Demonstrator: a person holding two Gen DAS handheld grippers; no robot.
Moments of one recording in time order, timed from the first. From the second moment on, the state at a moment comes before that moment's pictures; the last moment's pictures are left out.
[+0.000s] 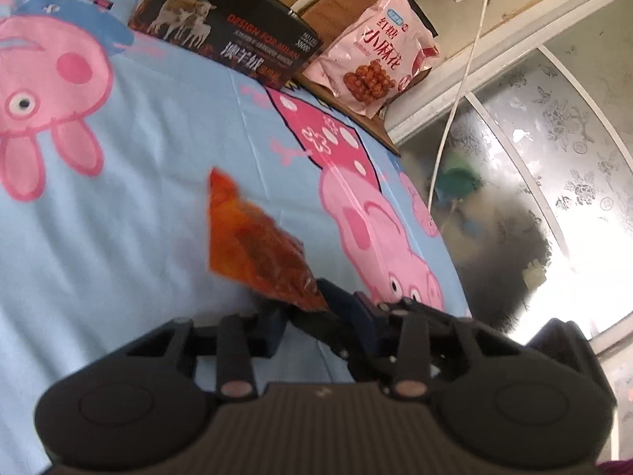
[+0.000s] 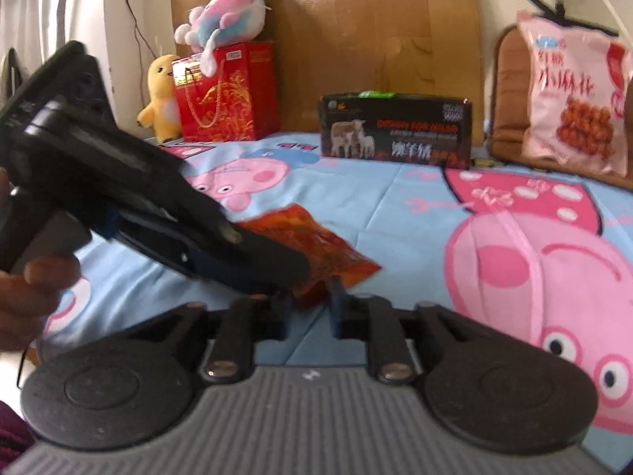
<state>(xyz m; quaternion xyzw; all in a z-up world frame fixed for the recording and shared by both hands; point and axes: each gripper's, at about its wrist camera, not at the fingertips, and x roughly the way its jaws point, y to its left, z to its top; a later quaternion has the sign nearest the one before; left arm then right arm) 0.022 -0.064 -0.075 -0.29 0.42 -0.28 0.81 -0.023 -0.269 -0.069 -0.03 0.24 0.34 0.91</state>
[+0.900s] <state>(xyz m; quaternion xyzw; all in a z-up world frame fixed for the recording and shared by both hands) 0.039 -0.030 -0.049 -0.29 0.38 -0.27 0.84 -0.007 -0.255 -0.061 -0.08 0.22 0.32 0.92</state>
